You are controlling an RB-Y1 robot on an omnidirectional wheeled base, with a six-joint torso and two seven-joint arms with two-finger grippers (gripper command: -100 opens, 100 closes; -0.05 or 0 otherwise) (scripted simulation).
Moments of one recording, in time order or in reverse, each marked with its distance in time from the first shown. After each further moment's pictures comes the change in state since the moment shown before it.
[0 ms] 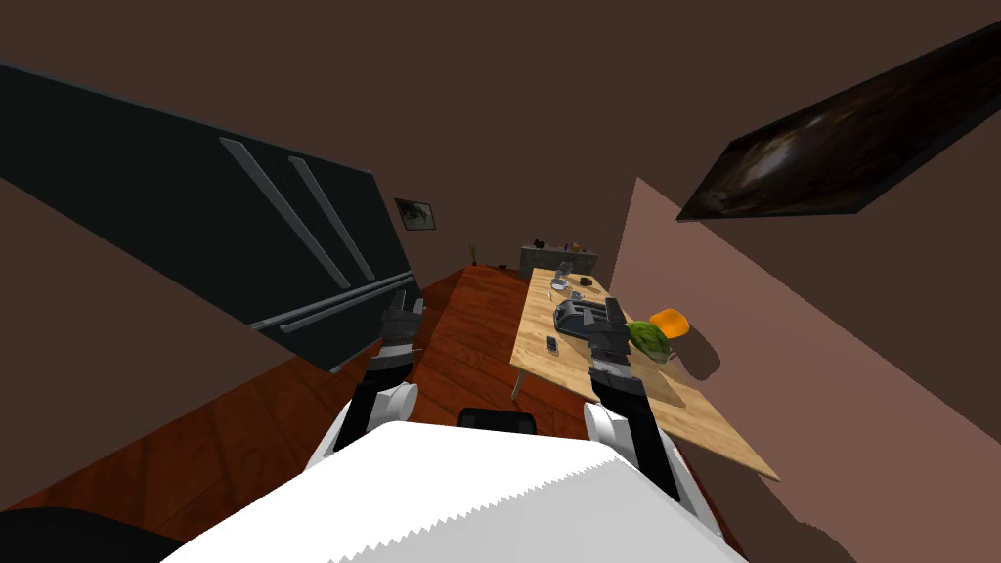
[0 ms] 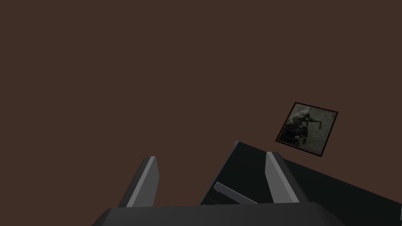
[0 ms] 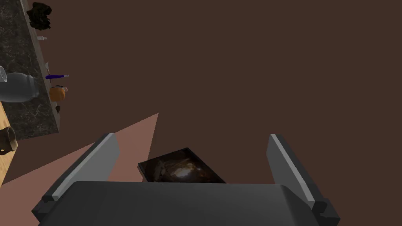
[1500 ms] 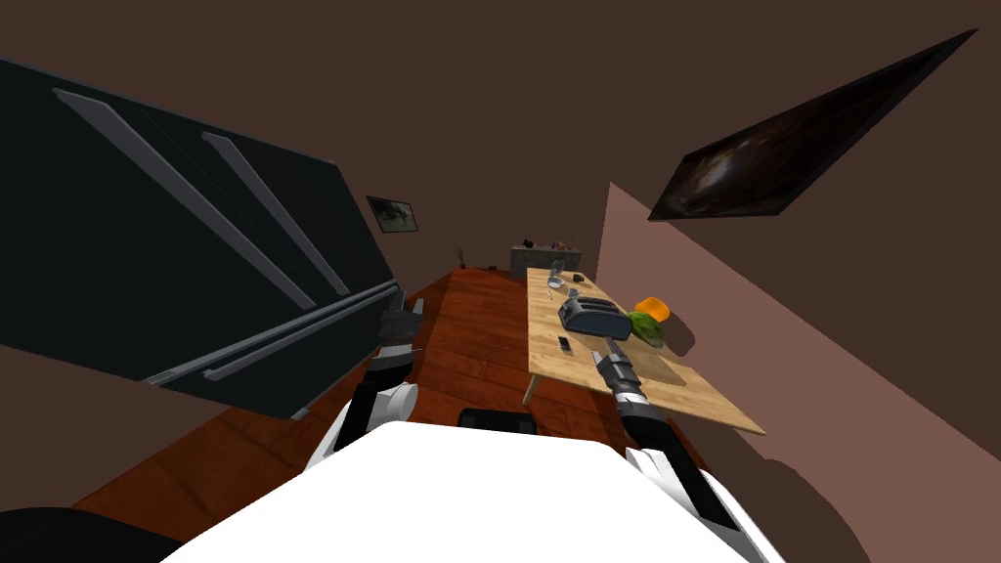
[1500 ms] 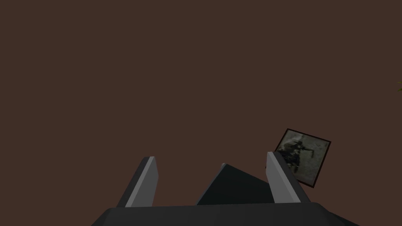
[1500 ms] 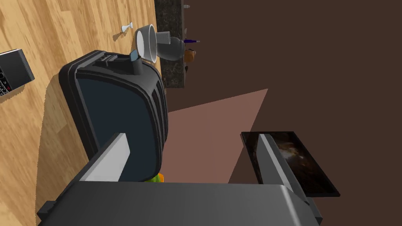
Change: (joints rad) left arm 0.000 0.000 0.000 0.000 0.000 0.000 0.000; right arm 0.112 -0.297 -0.108 0.288 -0.227 0.175 -0.162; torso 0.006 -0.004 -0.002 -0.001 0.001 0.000
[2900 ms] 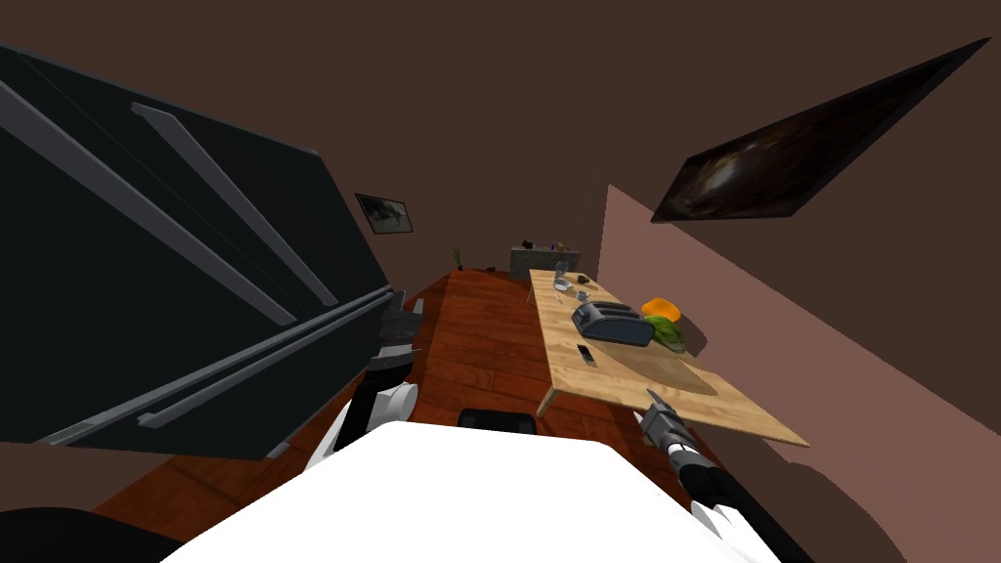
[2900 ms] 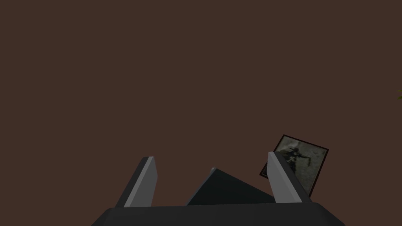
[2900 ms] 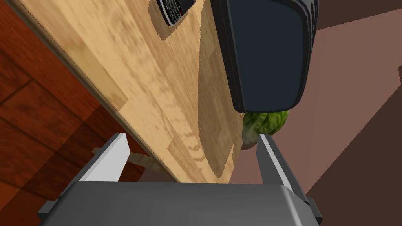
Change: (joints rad) left arm 0.000 0.000 0.000 0.000 0.000 0.000 0.000; right arm 0.059 -0.165 -0.117 0.311 -0.260 0.277 -0.136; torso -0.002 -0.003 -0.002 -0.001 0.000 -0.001
